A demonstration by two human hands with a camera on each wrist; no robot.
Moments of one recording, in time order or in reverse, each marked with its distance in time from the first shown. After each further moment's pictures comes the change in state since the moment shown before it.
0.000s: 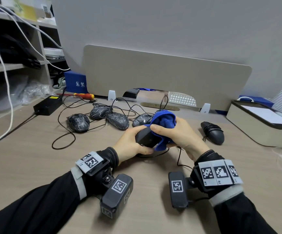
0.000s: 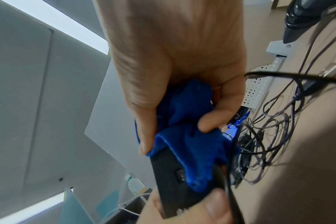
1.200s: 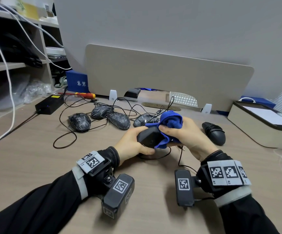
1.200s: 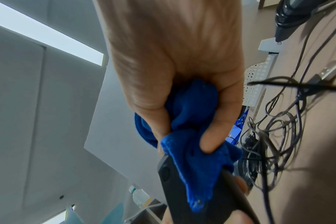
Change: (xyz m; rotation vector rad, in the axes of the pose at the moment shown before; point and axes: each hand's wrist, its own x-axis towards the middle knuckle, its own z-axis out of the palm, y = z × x) left_hand 0.000 0.001 0.002 -0.100 -0.004 -0.078; right_hand -0.005 -0.004 -0.010 0.048 -0.013 -0.009
